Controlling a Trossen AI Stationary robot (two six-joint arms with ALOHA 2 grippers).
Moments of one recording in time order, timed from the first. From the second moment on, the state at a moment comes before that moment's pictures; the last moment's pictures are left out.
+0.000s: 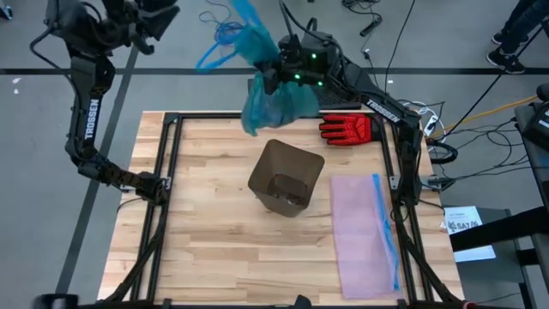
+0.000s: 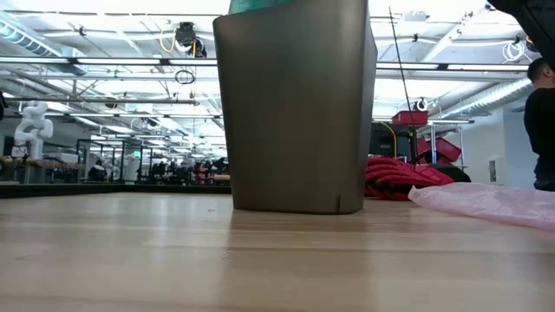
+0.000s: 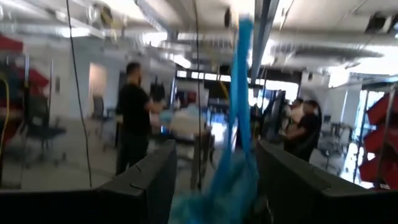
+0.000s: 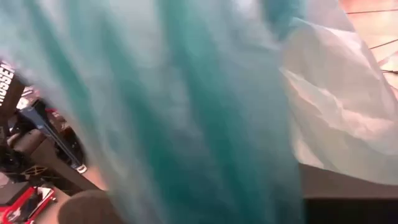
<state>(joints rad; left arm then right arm) 1.24 1.34 1.97 -0.17 0.94 -0.47 -0.43 1.95 2.36 -0.54 -0.03 0.33</state>
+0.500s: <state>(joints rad) 1.20 1.33 1.96 -0.74 1.10 -0.22 -0.43 1.95 2.36 -0.49 -0.06 0.32</state>
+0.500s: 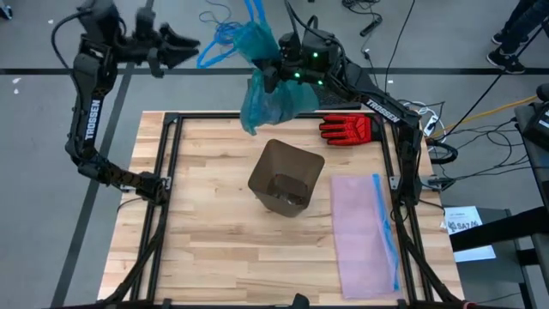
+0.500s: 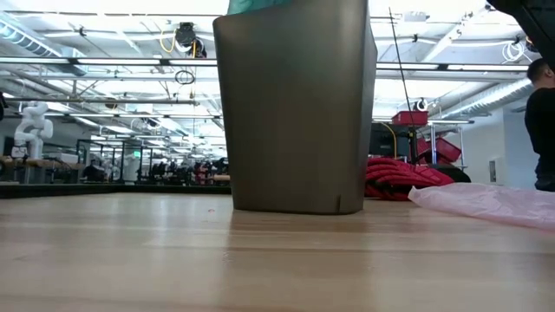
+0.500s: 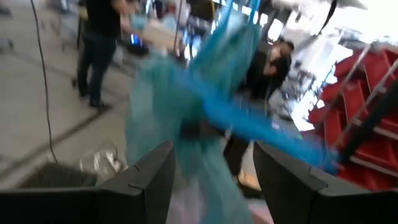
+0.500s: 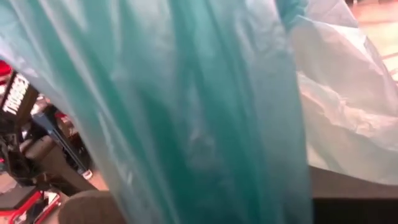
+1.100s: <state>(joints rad) 1.05 1.32 1.83 -0.60 1.23 -0.02 -0.44 1.95 2.36 -0.36 -0.14 0.32</state>
